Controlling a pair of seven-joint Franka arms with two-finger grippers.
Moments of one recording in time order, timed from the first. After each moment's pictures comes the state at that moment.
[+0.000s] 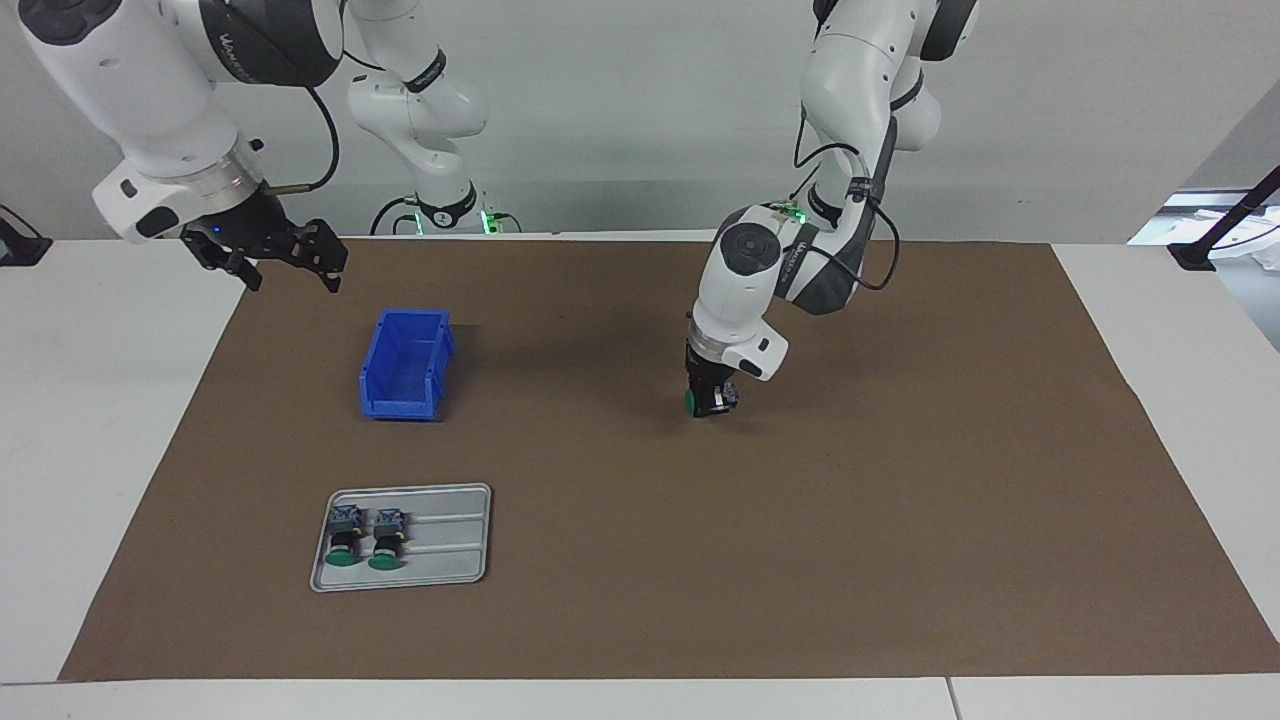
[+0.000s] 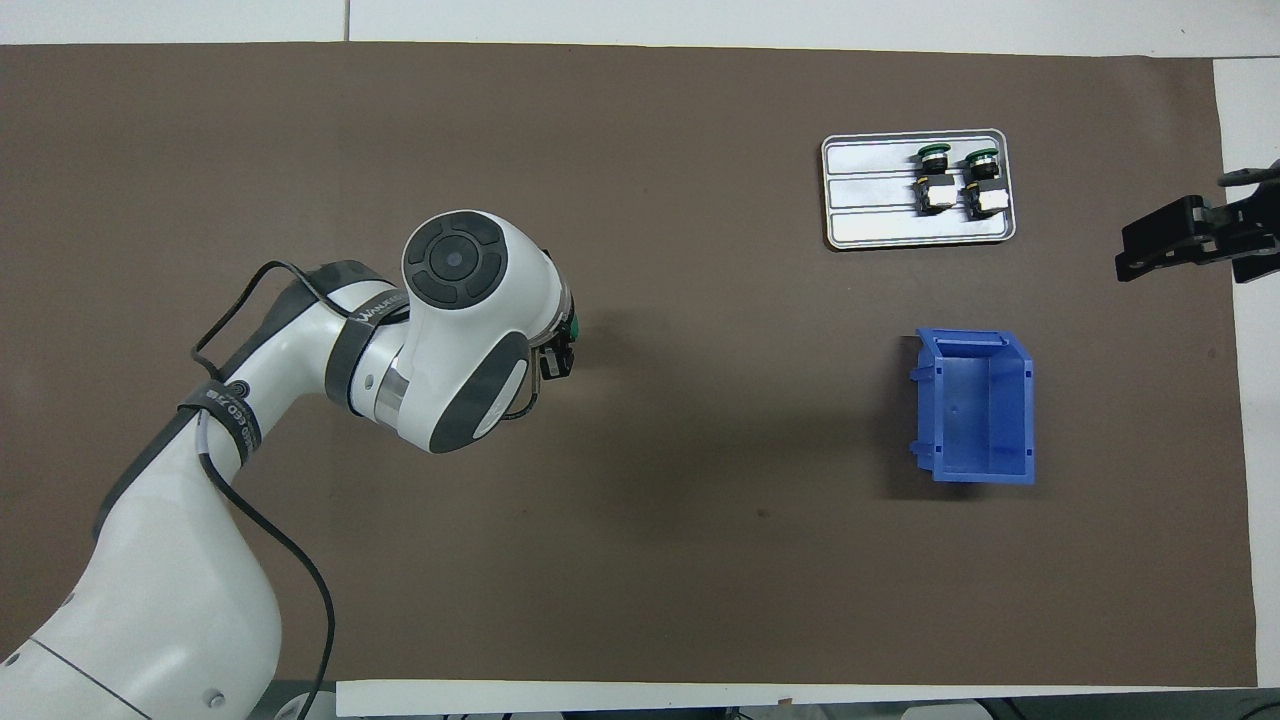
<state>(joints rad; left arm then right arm) -0.56 0.30 -0.10 -1.88 -0.06 2.26 -2.24 -0.08 0.07 0.06 -1.48 -0.02 1.44 0.02</state>
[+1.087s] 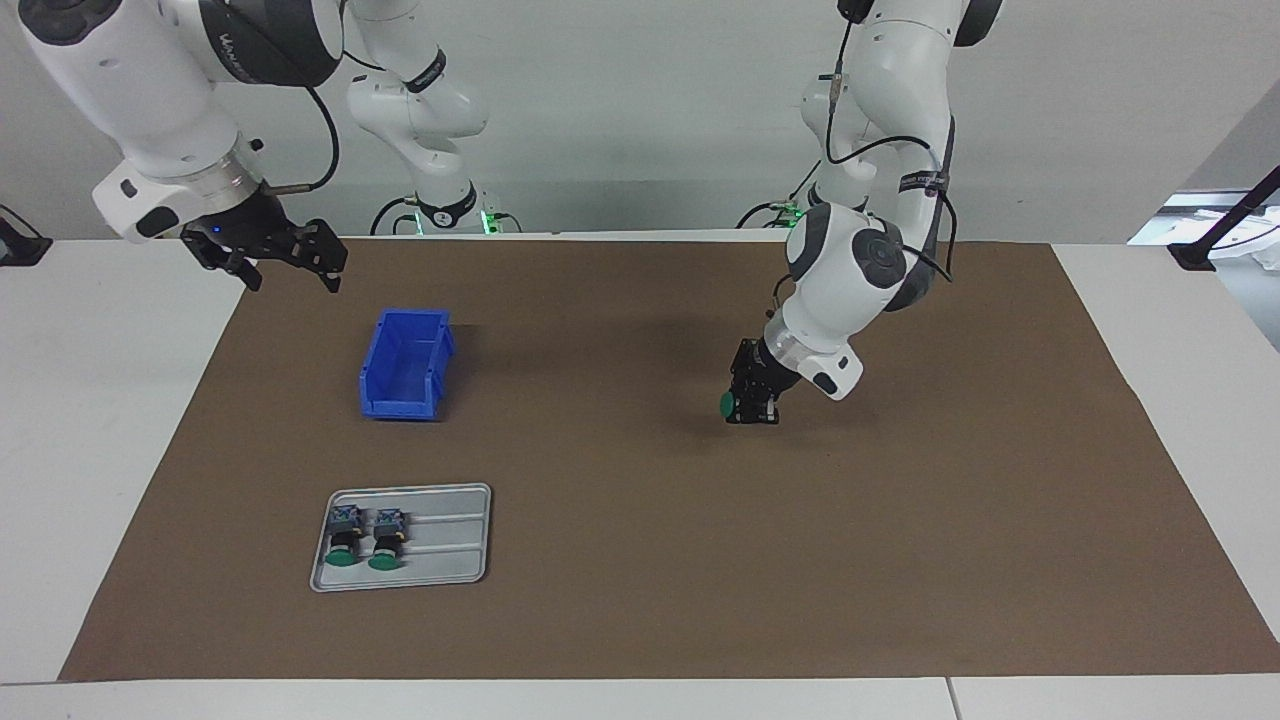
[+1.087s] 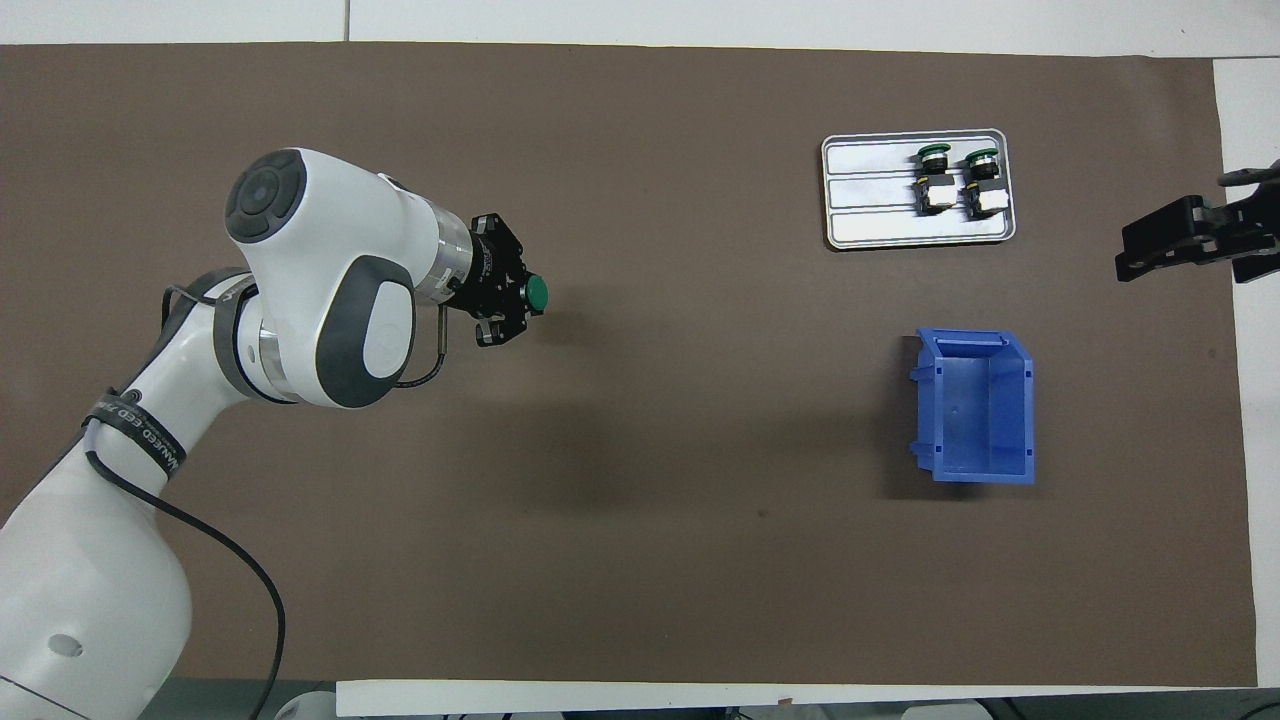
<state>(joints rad) -0.42 0.27 -0.09 -1.89 -0.51 2.28 -1.74 -0.08 0.07 0.06 -1.48 -0.02 1.44 0.02</state>
